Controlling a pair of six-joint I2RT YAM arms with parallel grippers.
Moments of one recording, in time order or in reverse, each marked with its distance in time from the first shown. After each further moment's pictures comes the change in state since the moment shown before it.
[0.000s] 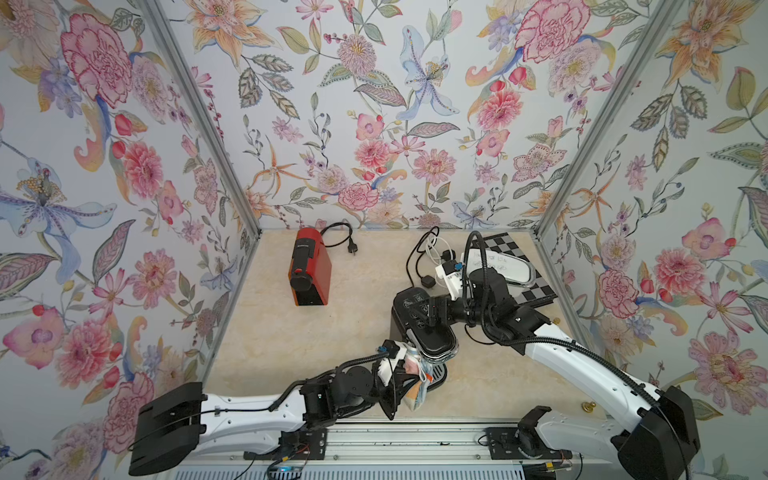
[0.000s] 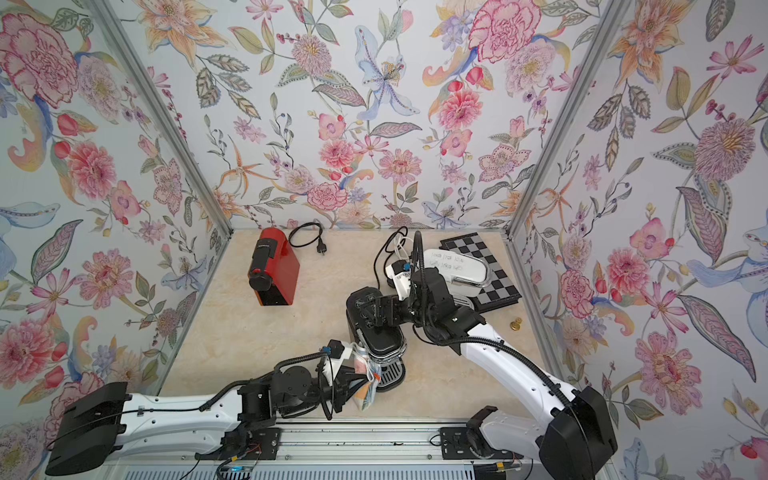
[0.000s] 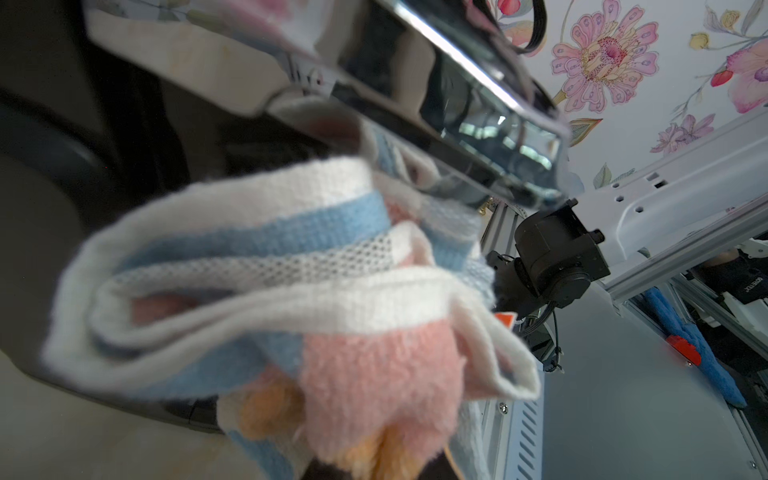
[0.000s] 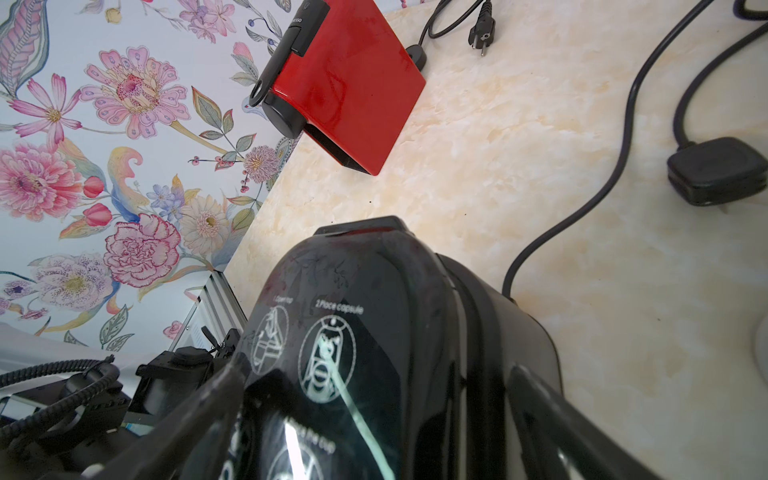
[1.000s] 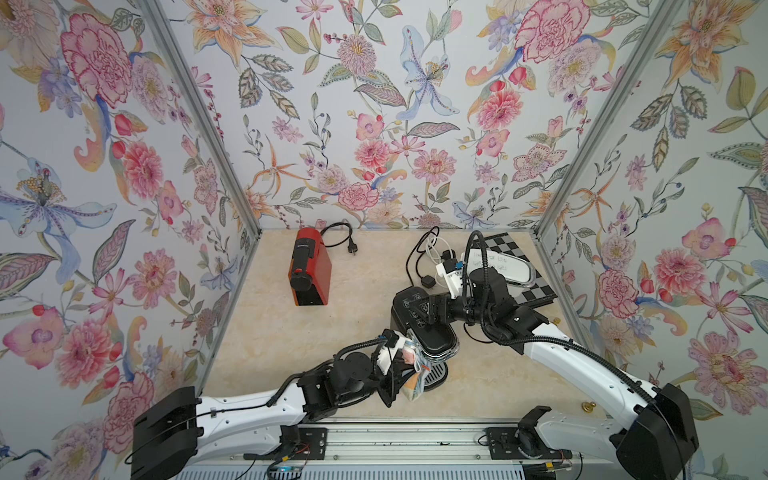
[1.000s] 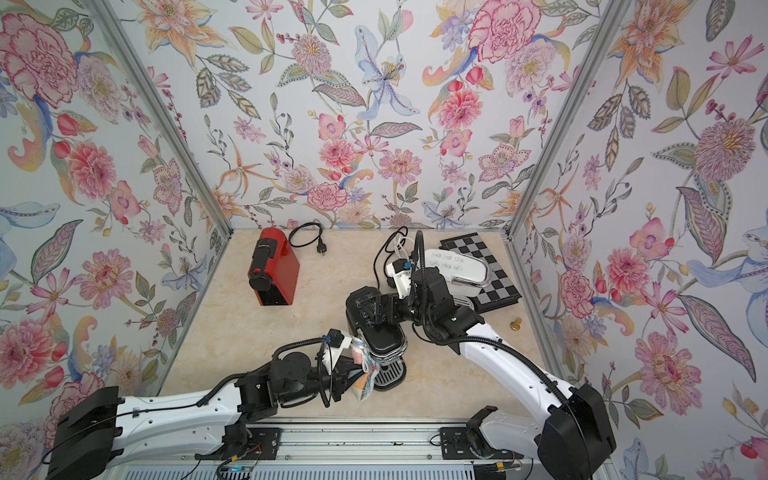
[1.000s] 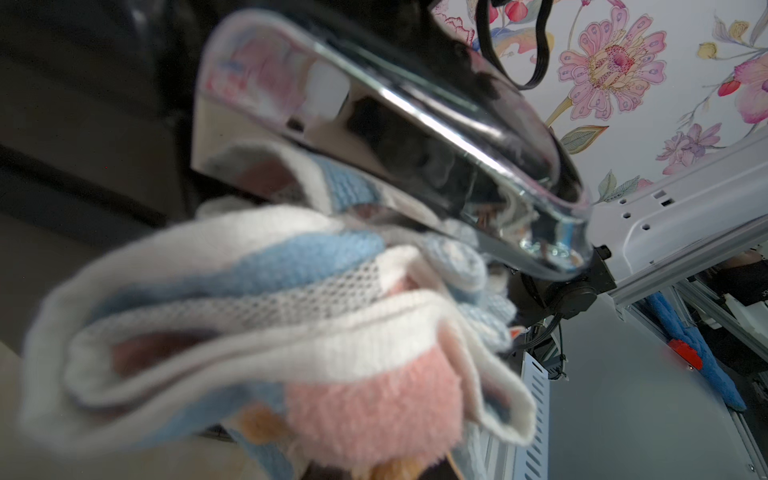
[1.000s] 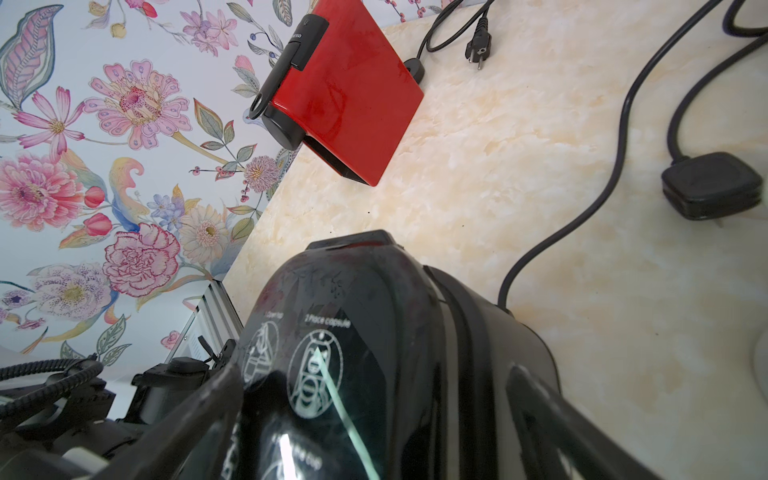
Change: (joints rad) left arm 0.147 -0.006 0.051 -0.076 0.120 0.024; right arm -0.007 0.013 -0.011 0.047 0.002 0.005
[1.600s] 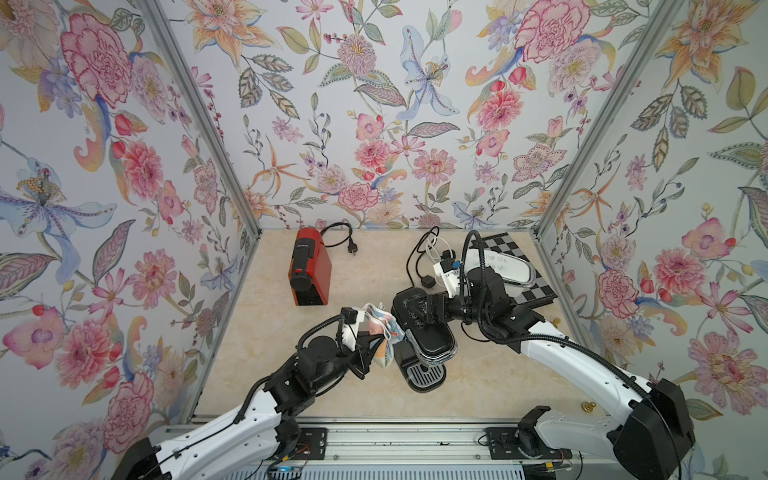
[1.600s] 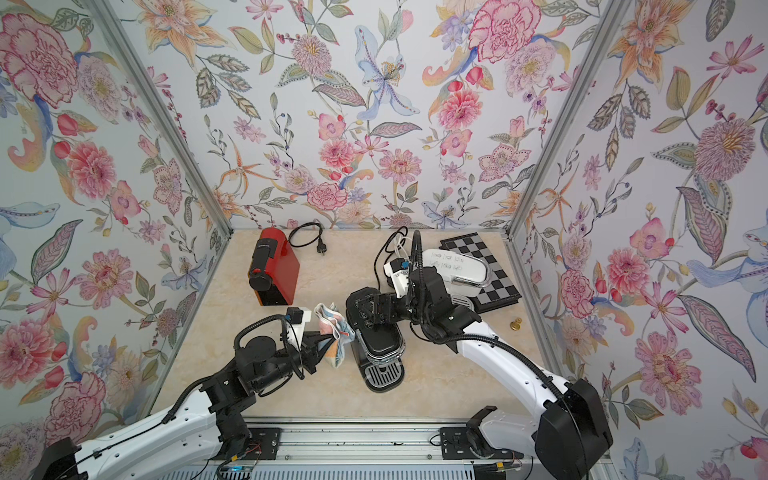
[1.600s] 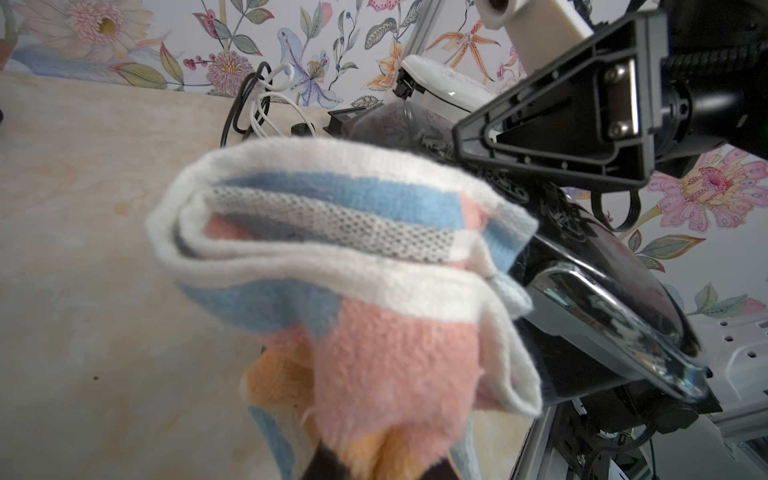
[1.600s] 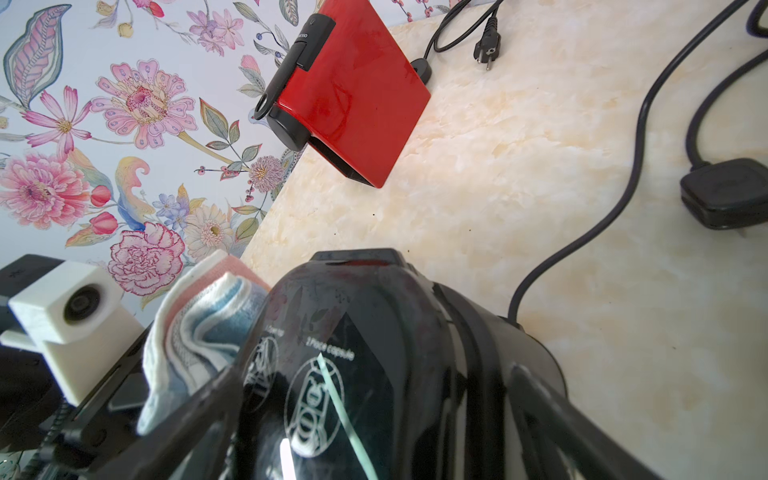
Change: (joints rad) left arm 0.306 -0.284 -0.031 -0.163 0.003 0.027; right arm 0.002 0.024 0.002 0.029 -0.012 0.000
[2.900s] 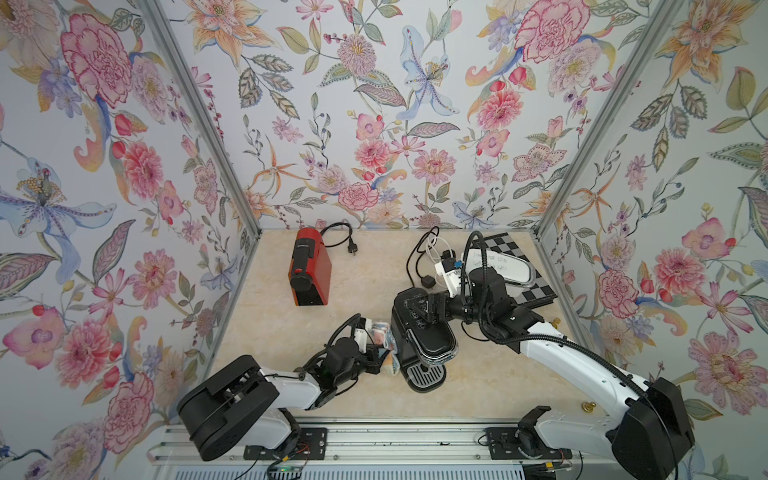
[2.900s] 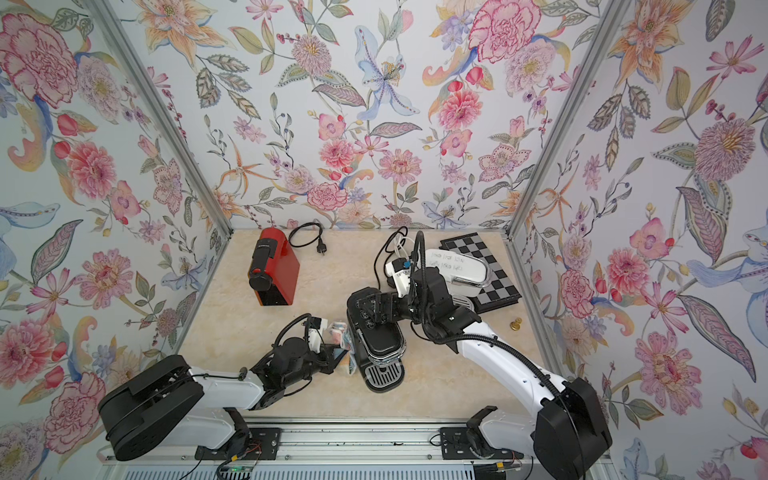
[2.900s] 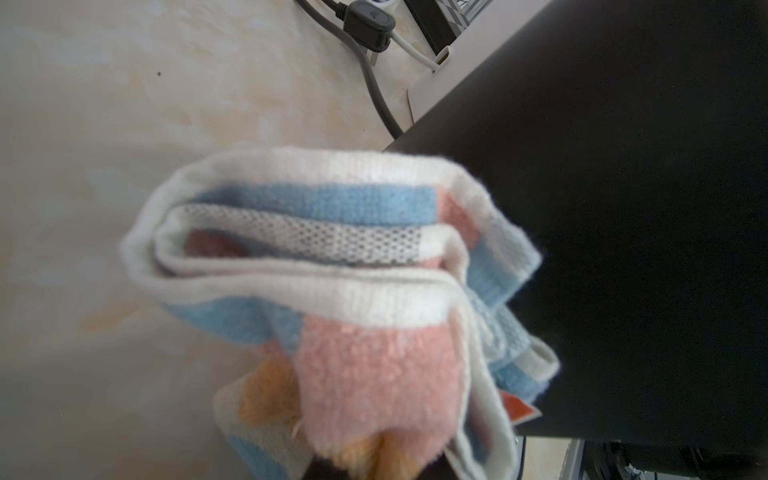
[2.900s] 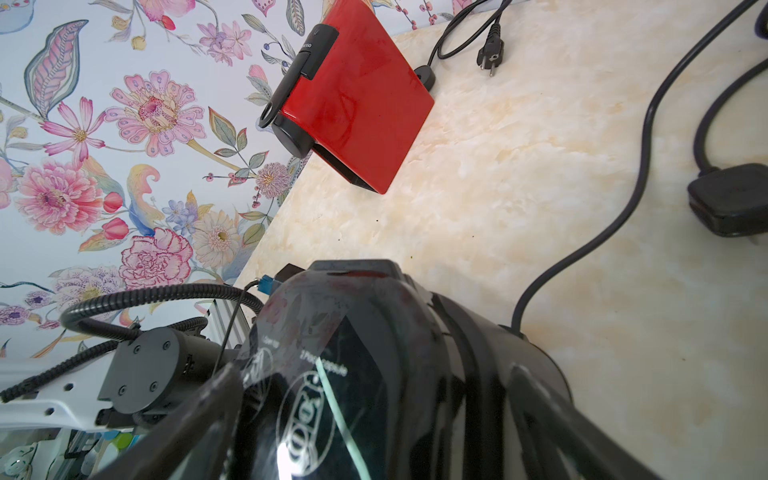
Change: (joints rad) left arm 0.005 0.583 -0.130 0.523 0.062 -0.298; right arm -0.022 0.005 -0.029 0.058 -0.033 0.013
